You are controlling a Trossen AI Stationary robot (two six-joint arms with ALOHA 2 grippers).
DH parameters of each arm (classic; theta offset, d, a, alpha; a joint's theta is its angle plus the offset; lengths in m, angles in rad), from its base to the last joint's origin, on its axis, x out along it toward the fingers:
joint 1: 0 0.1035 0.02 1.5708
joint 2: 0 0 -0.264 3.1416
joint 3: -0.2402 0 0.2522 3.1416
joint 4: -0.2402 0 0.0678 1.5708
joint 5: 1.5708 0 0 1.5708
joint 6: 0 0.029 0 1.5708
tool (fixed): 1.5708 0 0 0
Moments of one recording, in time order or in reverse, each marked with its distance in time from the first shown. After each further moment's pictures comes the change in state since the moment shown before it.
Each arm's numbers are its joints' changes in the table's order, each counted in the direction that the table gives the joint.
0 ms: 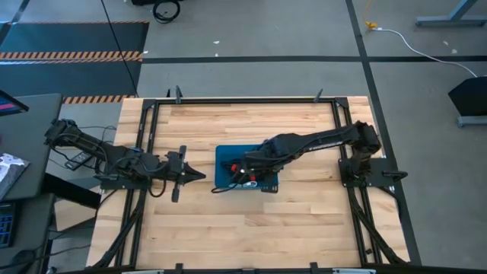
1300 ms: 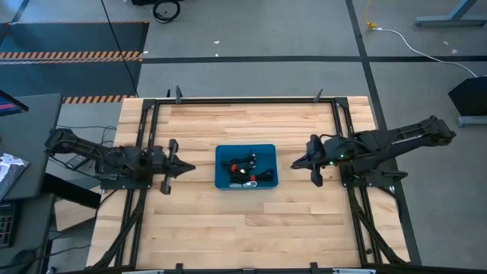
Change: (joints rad) left arm 0.089 0.288 0.266 0.276 0.076 0.130; right arm 0.048 1.068 1.069 0.788 0.067 0.134
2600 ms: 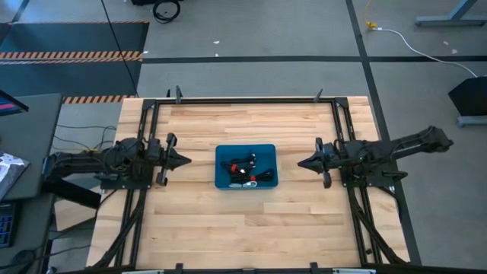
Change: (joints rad) left arm 0.370 0.231 0.125 -0.063 0.420 -0.029; right arm 0.005 0.404 0.466 0.508 -0.007 -0.116
